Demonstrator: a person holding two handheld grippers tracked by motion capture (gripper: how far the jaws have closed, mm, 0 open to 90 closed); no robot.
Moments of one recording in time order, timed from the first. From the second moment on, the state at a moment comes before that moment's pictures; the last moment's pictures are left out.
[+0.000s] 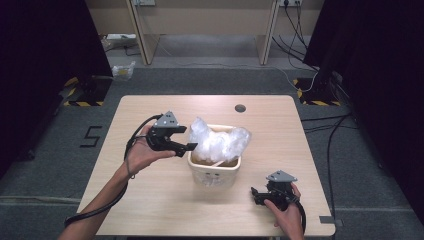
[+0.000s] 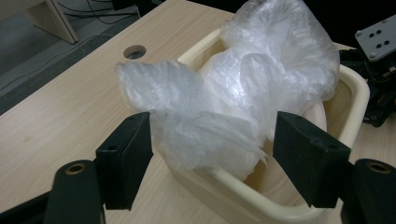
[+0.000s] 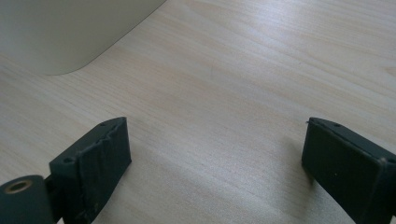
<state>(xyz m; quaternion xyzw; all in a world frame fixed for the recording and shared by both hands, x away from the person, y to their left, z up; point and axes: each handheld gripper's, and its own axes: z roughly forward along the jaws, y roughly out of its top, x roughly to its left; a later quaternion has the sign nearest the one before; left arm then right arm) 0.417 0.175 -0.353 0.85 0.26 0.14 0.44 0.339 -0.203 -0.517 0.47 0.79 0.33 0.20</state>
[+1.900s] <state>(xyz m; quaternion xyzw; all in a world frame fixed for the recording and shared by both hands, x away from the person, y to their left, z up) 0.402 0.261 -0.412 0.80 0.34 0.15 0.46 0.339 -0.203 -0.517 0.47 0.79 0.33 0.20</state>
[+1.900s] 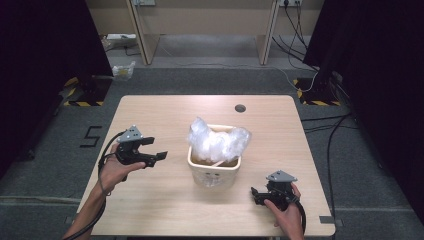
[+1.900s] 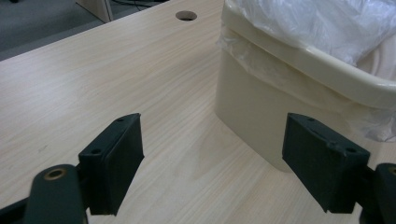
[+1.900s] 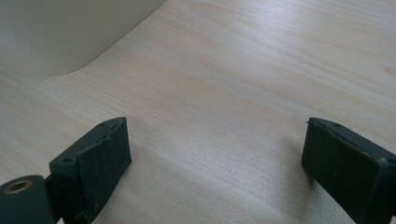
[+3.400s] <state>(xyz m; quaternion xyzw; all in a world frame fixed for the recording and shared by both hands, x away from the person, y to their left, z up) 0.382 0.272 -0.486 0.82 0.36 0.13 0.43 0.339 -0.203 -0.517 0.47 0.79 0.33 0.21</state>
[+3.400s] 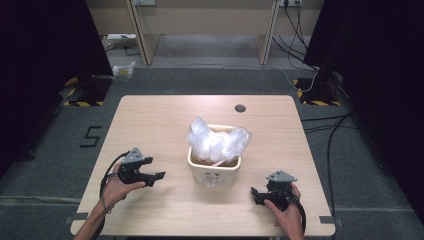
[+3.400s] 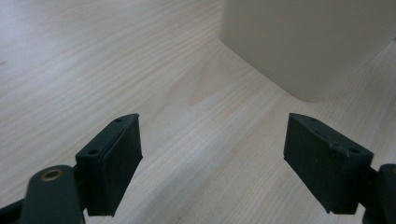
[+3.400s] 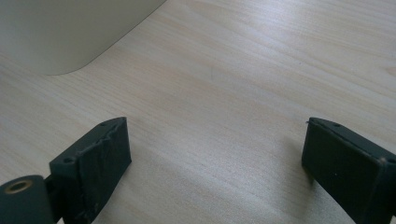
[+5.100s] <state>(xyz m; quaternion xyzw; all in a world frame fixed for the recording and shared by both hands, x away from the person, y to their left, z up) 0.357 0.283 -0.524 0.84 0.37 0.15 0.38 0.339 -0.203 -0.517 0.47 0.79 0.33 0.21</state>
